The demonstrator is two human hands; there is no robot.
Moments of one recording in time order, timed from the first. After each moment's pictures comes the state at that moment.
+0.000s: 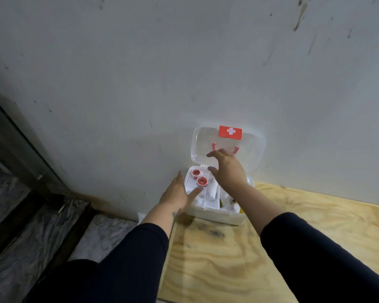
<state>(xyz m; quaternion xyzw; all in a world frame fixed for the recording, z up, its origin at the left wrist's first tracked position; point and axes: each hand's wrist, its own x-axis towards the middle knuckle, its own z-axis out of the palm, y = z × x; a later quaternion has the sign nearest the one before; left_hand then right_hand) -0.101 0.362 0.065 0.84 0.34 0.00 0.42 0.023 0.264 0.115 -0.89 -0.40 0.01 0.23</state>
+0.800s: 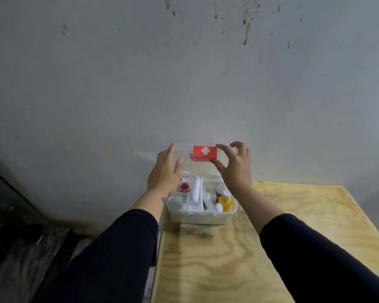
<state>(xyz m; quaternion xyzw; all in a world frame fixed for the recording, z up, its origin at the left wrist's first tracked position) -0.073 0.365 0.129 0.89 0.26 0.18 0.32 0.037 0.212 0.133 -0.90 -0.27 -0.14 0.33</state>
